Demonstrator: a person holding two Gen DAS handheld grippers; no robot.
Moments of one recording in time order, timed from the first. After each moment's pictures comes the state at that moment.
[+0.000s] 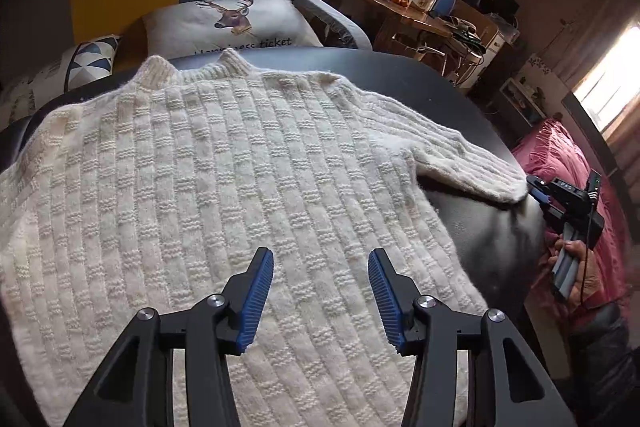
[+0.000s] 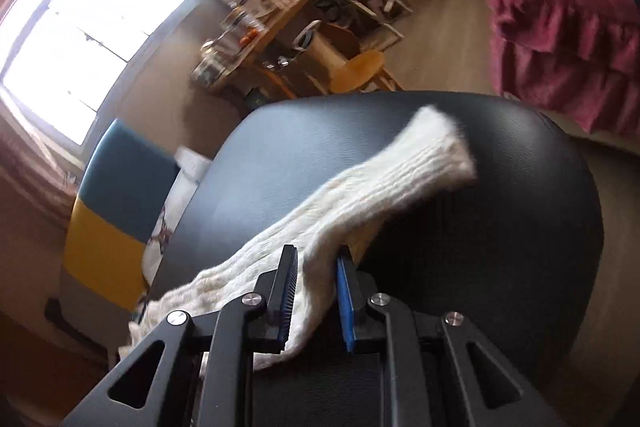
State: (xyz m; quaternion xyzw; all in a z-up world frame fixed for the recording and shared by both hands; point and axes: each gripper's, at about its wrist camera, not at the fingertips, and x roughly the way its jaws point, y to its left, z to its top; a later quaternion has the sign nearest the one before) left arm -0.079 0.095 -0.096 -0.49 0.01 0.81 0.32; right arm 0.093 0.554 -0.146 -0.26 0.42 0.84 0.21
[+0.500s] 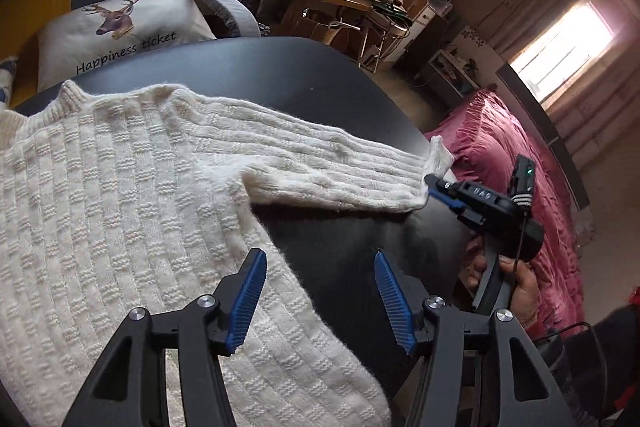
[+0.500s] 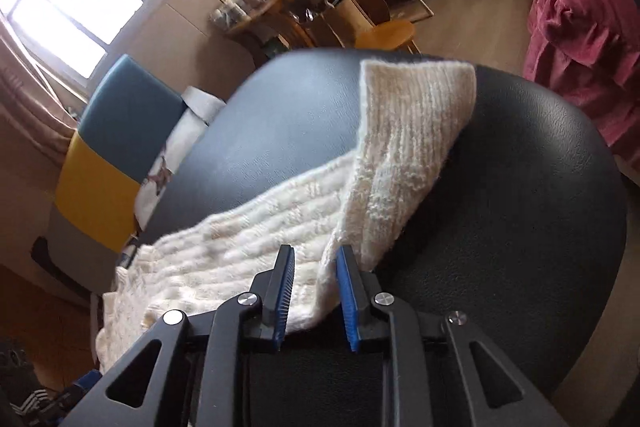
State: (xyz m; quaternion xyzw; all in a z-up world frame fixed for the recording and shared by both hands) left arm -0.069 0.227 -0.074 -0.51 0.01 0.74 0.44; right arm 0.080 0.540 -0.140 -0.31 0.41 0.84 0.19
